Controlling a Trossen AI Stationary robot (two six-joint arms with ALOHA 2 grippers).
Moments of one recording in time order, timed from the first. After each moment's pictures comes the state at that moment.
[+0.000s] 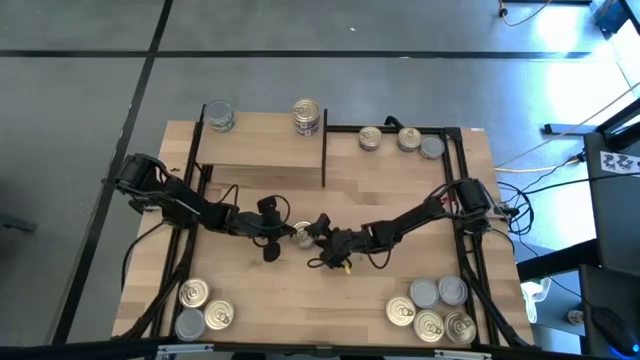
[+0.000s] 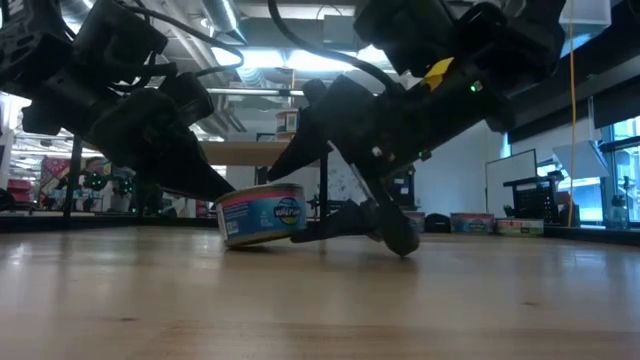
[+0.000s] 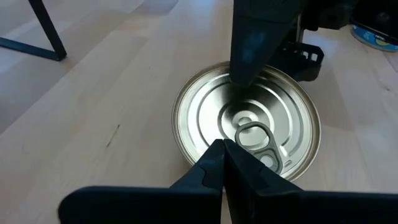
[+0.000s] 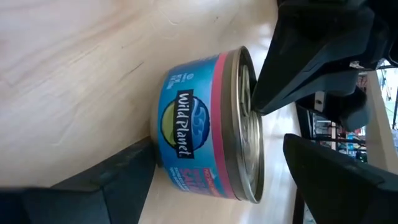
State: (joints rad) left arm -0.21 1.59 0.32 0.73 -0.31 -0.34; right arm 0.24 2.04 1.01 0.47 0.43 -1.02
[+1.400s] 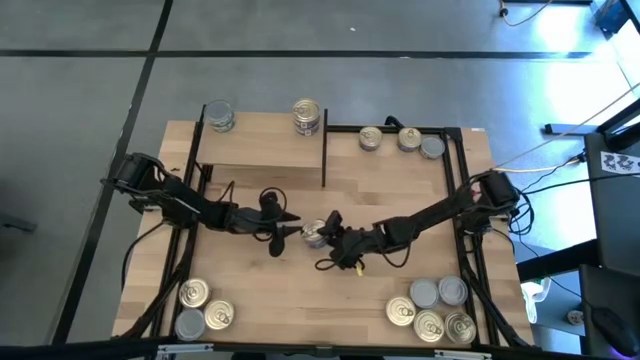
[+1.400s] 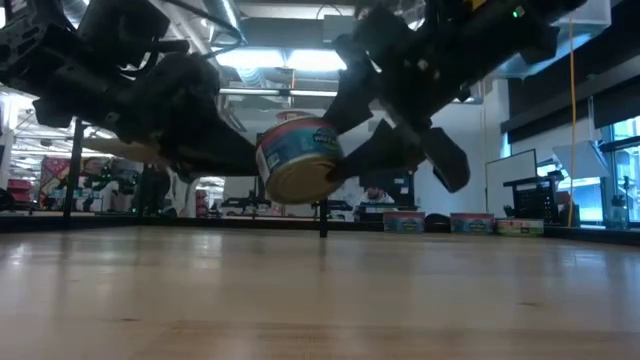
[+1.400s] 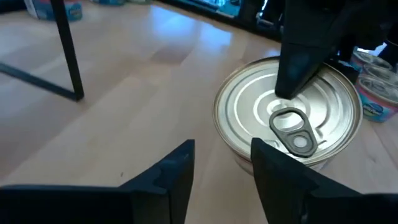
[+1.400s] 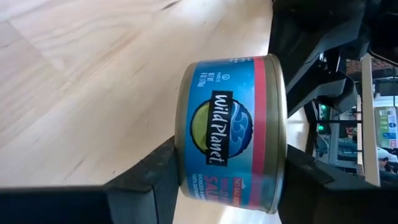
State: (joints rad) left arm -0.21 1.58 0.33 0.83 -0.37 -0.41; right arm 0.28 1.80 1.00 0.18 0.46 -0.88
